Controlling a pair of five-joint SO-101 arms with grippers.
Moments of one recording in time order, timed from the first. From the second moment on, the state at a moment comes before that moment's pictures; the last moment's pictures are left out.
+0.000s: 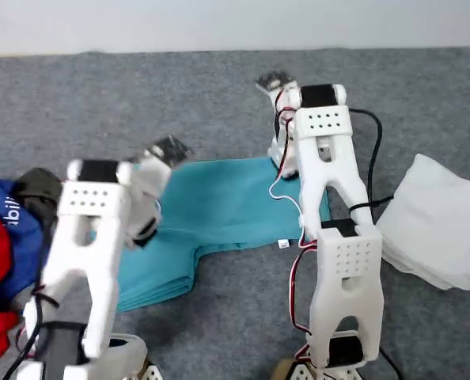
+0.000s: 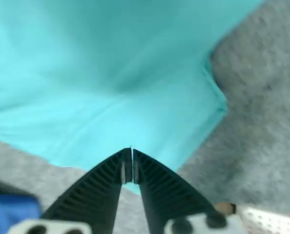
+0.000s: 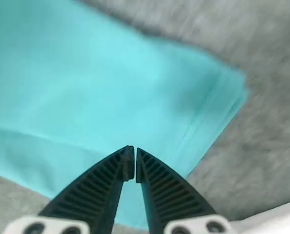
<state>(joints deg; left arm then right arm) 0.7 -12.9 29.3 90.6 -29.4 -10.6 40.9 -43.6 100.4 20.4</state>
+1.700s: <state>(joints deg) -58.5 -34.5 40.9 78.2 -31.0 -44.3 25.1 -23.0 100.5 32.3</state>
